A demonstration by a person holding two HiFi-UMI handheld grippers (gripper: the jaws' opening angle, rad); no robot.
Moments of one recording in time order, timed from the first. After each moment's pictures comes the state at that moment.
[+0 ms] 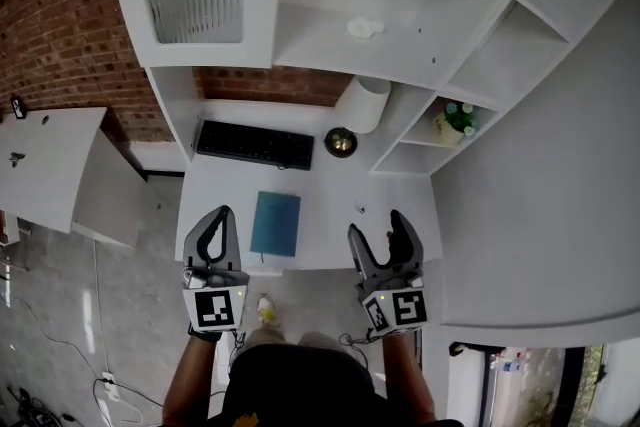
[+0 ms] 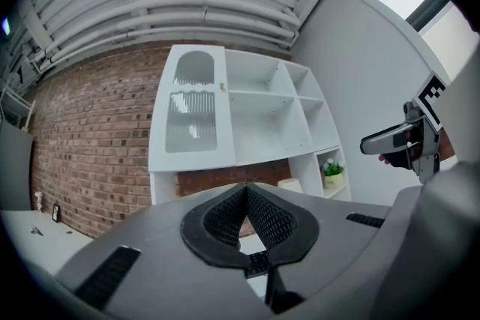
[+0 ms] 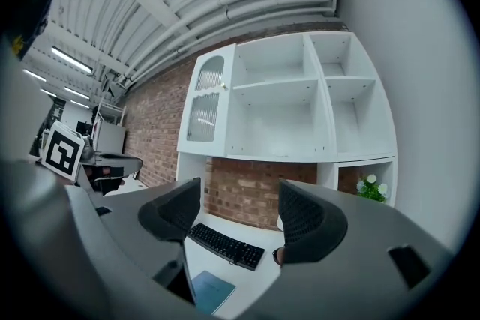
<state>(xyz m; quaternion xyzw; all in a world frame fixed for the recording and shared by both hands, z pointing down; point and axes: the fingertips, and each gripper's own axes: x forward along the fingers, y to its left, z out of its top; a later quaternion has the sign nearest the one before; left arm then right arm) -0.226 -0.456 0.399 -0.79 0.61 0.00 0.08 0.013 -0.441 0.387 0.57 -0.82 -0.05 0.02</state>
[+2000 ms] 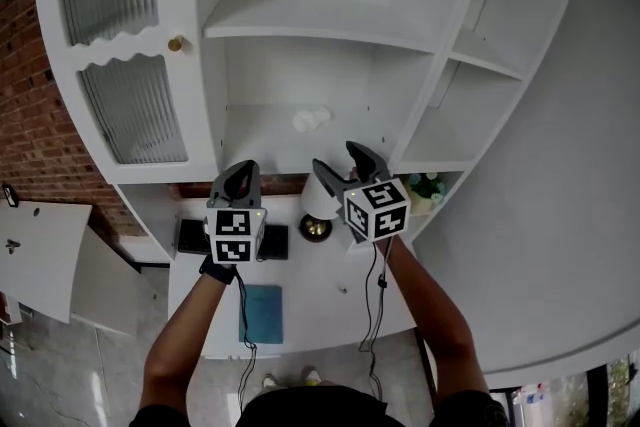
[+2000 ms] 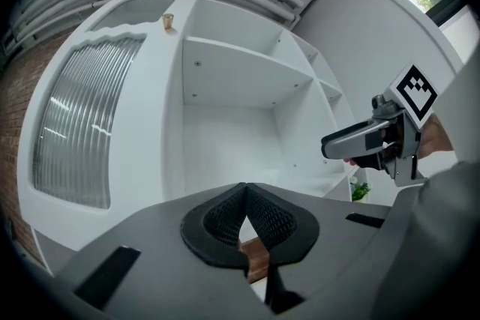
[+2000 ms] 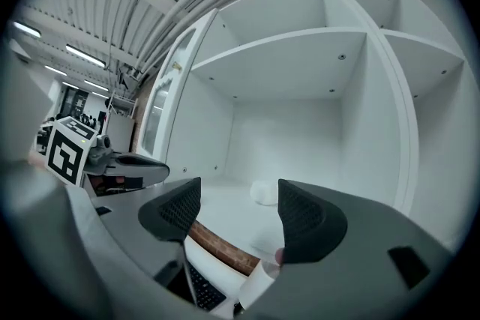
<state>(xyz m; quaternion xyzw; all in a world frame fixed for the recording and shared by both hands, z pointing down) -0.094 -0.737 0.302 -0.83 0.54 -0.03 0.10 0.052 -0.733 0.271 0.50 -0.86 -0.08 0.07</state>
